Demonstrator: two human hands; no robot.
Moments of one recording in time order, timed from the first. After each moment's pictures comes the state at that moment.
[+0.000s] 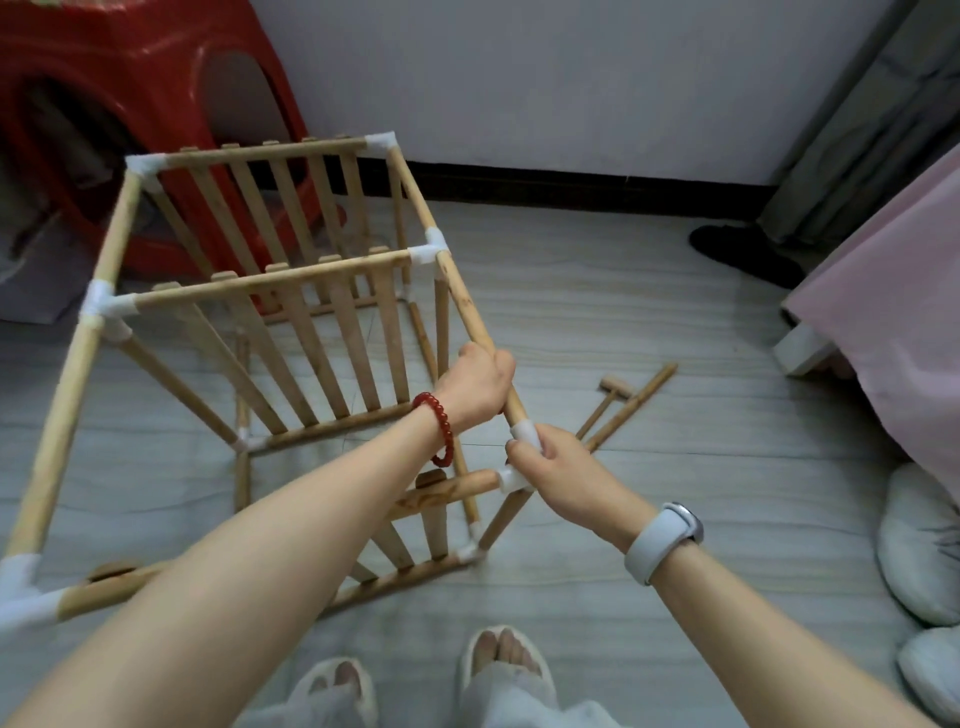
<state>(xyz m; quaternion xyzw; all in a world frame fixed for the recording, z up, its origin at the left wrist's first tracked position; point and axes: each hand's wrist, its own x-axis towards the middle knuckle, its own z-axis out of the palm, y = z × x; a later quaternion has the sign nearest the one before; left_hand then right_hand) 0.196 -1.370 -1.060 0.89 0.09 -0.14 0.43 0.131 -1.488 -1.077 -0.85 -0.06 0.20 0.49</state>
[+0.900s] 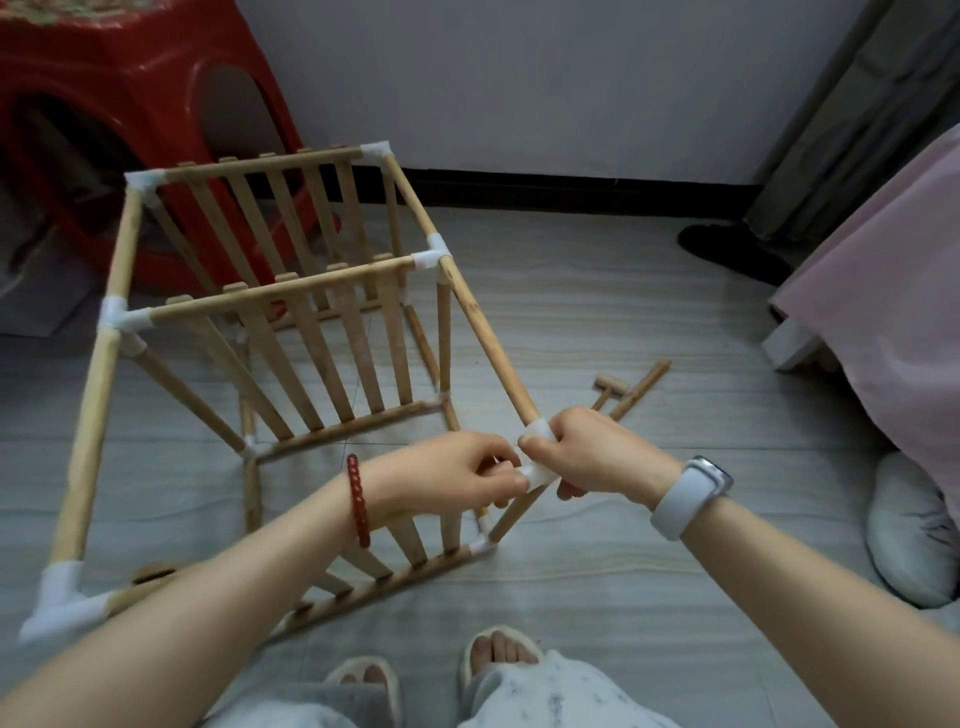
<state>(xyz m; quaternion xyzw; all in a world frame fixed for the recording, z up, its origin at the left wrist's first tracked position) 0.129 -1.333 -1.047 0.87 -0.18 -0.32 0.33 0.137 -1.498 -1.026 -0.93 -0.03 0.28 0.25</state>
